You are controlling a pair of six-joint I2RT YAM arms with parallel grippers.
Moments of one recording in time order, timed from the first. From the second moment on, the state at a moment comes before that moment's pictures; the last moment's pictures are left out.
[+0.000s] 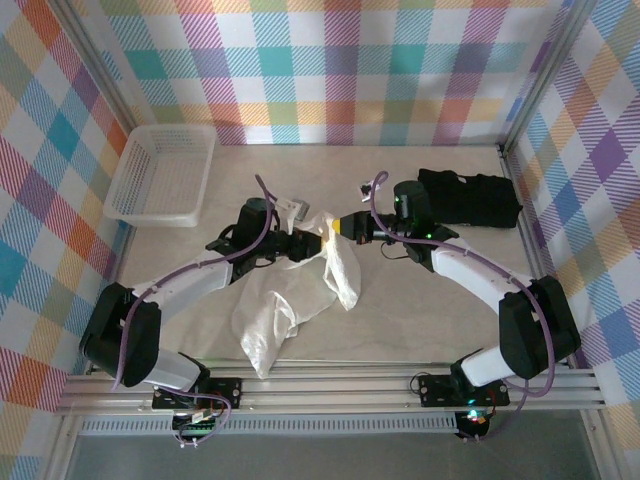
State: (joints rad) left arm -0.53 1.44 0.88 0.00 0.52 -0.34; right arm 0.48 1.45 0.93 0.11 -0.74 0.52
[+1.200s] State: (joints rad) left arm -0.52 1.10 0.94 -0.25 0.04 -0.32; right arm 0.47 1.24 1.05 -0.32 -0.21 0.23
